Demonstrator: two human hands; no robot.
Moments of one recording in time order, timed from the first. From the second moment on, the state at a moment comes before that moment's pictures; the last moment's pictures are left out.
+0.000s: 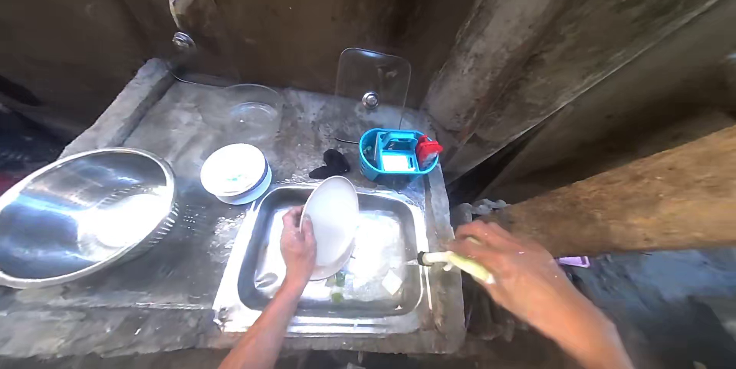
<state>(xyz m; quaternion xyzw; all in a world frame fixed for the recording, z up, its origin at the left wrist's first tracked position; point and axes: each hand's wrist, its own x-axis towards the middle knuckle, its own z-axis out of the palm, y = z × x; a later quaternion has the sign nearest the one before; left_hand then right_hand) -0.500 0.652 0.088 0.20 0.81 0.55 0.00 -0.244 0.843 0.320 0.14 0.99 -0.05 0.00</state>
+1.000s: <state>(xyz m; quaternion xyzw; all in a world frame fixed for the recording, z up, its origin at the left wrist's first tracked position) -0.400 0.666 0.077 0.01 0.70 0.67 0.24 -0.389 0.771 0.057 0.22 0.90 -0.36 -0.09</state>
